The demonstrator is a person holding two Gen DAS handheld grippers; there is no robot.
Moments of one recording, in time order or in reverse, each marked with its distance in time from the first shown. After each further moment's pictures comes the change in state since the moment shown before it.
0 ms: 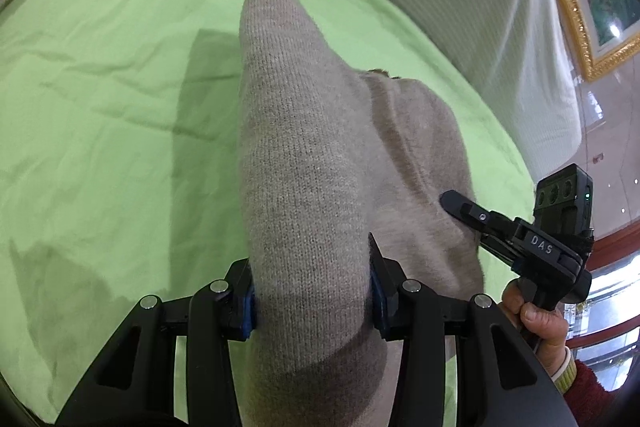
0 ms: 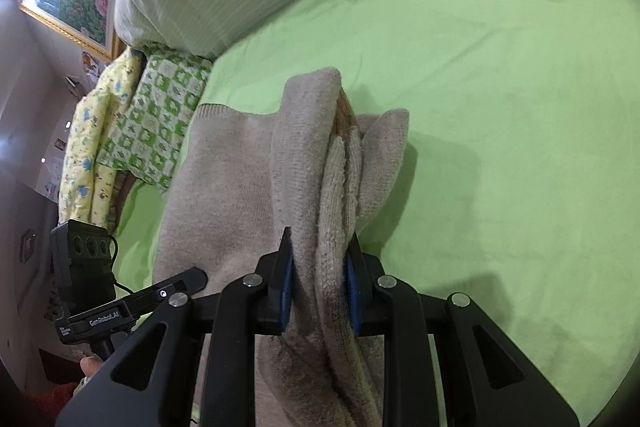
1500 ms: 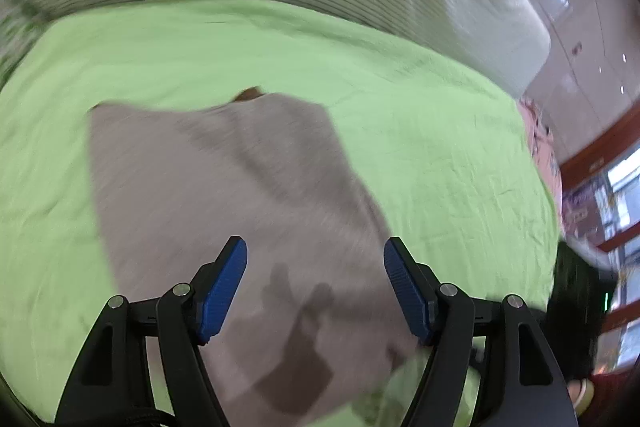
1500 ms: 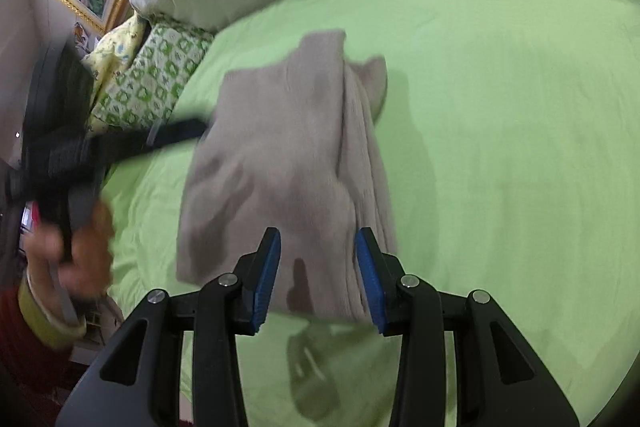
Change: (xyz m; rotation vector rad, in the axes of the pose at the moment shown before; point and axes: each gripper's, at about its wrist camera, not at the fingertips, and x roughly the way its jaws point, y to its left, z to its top) left arm 0.019 -0.135 0.037 0.399 0.098 0.048; right arm -0.066 0.025 -0.099 -0.062 -0.012 -0.131
